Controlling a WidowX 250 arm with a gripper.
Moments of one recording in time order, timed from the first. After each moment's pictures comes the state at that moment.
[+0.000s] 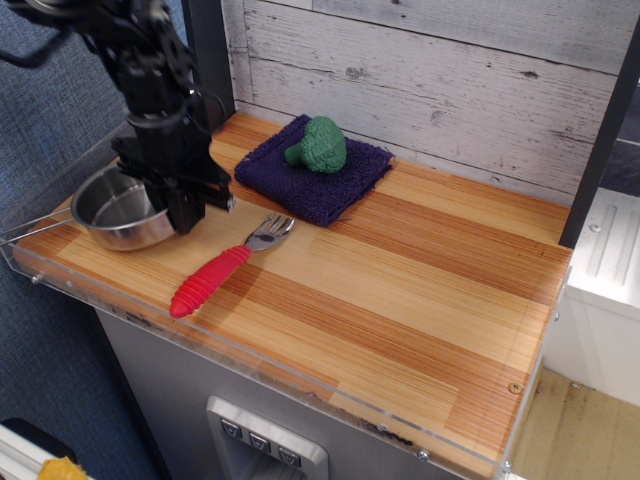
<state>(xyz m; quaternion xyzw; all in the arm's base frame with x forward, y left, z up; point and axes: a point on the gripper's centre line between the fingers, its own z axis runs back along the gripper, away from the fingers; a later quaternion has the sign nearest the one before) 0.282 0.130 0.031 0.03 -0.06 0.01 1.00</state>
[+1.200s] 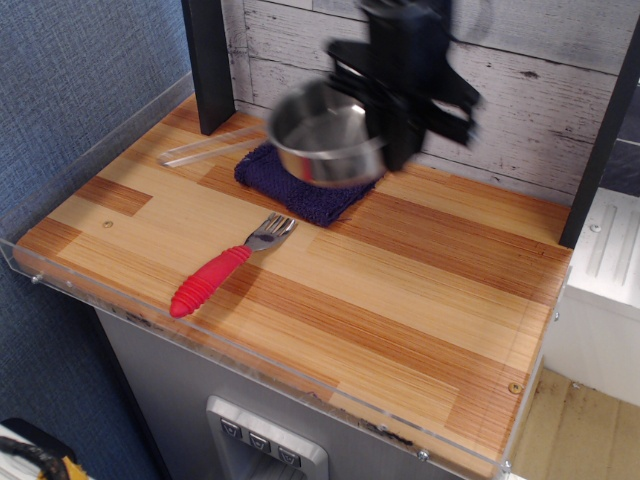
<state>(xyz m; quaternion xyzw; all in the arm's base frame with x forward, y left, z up) 0.318 -0.062 0.108 0.00 -0.09 -0.14 0.99</state>
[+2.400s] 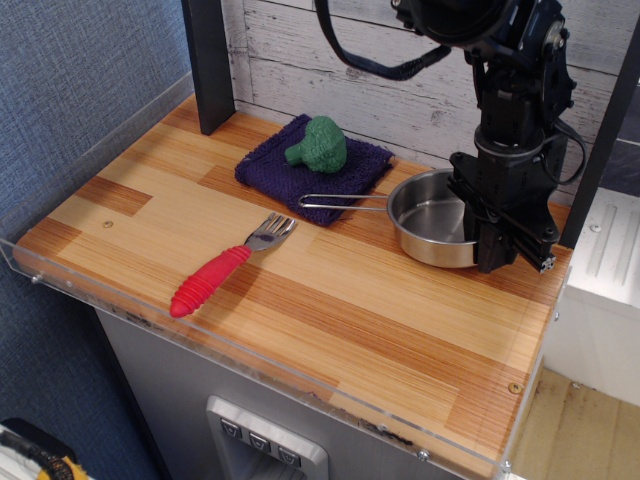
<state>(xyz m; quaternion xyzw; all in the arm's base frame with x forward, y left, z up) 0.351 -0.110 0.022 -0.03 -0.07 -0.32 0.94</state>
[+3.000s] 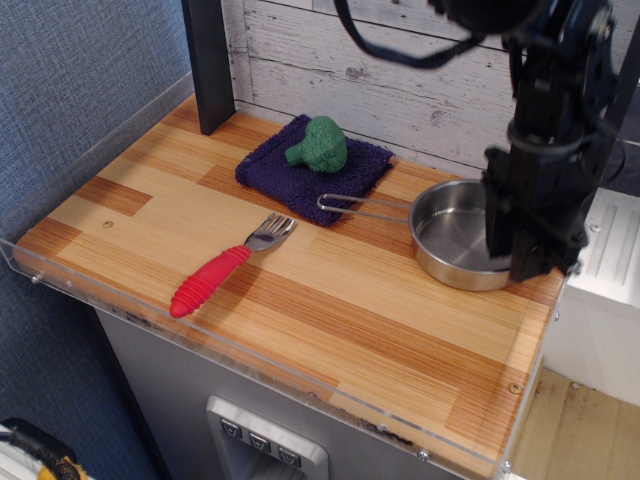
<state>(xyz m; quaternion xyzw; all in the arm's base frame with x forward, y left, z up) 0.340 -0.130 0.049 -0.03 -0.07 -0.38 0.92</state>
